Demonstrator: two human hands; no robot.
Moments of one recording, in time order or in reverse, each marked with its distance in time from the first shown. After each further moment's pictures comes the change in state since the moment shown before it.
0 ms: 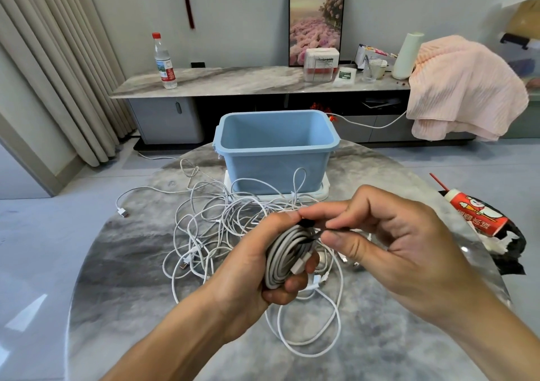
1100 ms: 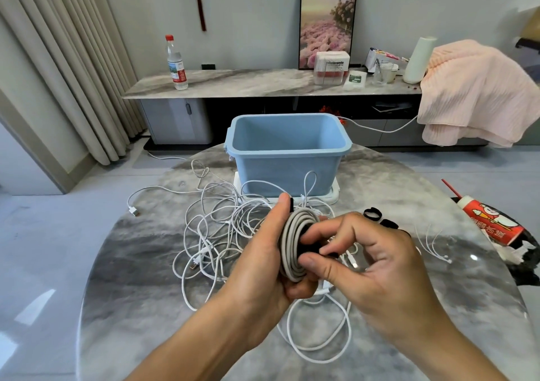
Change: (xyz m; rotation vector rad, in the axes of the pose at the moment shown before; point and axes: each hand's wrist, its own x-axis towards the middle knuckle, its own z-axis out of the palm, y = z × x) left_hand 0.004 -0.002 0.005 -0.221 0.144 0.079; right_hand -0.003 0.013 0.040 -0.108 0.219 -0.038
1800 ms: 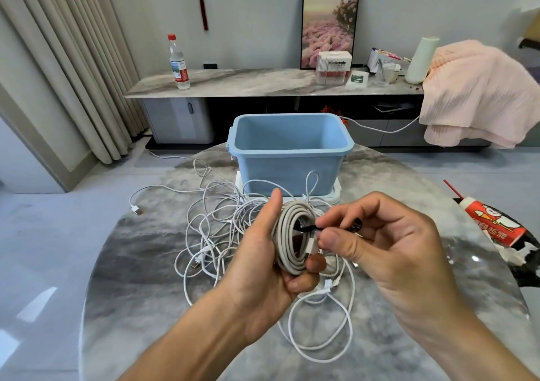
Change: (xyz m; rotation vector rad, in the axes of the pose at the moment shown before) left_hand 0.001 0.005 -0.002 -0.155 -0.023 -0.053; right_hand 0.011 -0.013 -0.008 0.443 0.046 0.251
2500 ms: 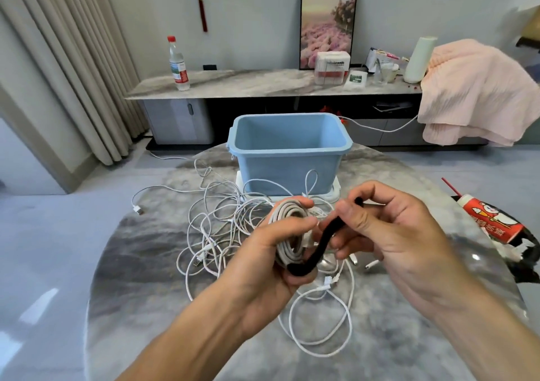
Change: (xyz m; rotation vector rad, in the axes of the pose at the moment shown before) left_hand -0.006 0.001 -0.002 0.126 0.036 0.046; right_hand 0.013 -0.006 -0.013 0.035 -0.031 0.256
